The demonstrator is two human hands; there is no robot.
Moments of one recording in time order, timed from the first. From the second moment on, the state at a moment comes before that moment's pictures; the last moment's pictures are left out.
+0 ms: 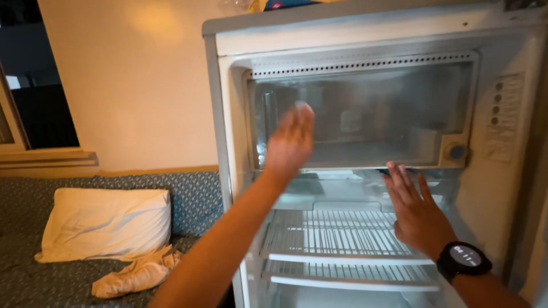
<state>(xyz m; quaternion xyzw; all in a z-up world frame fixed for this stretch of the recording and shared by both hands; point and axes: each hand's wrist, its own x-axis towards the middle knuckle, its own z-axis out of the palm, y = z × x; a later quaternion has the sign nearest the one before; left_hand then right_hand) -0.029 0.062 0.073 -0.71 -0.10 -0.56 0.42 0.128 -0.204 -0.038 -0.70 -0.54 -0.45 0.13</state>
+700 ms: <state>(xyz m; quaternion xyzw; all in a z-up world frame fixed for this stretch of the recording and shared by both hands) 0.098 -0.070 0.150 -0.69 0.02 -0.70 0.21 0.132 -0.212 -0.038 -0.71 -0.55 -0.41 0.15</state>
